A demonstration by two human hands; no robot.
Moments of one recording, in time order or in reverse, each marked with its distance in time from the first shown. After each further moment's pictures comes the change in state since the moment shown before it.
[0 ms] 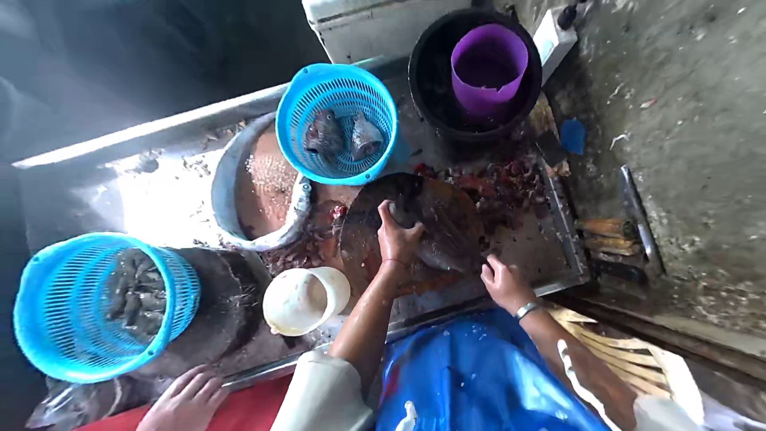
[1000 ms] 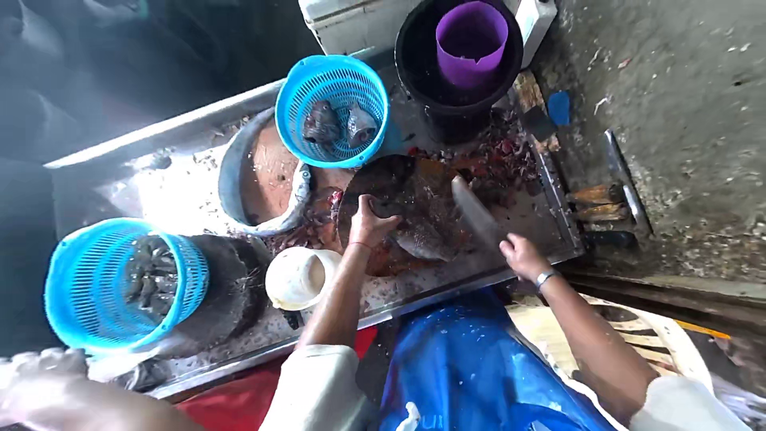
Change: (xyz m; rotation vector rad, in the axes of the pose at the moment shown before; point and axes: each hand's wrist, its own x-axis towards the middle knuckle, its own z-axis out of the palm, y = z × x) left_hand -0.005 -0.030 -0.052 0.243 -0.239 -0.048; right_hand -0.009 0.070 -0.008 0.208 -0.076 0.117
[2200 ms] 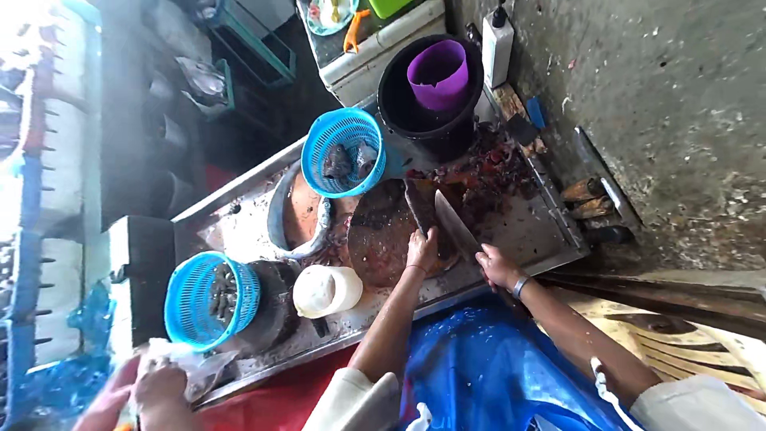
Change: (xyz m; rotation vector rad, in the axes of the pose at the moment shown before) left_hand -0.069 0.077 0.117 0.057 -0.054 0.034; right_hand 0.005 0.015 0.019 0.497 -0.288 -0.059
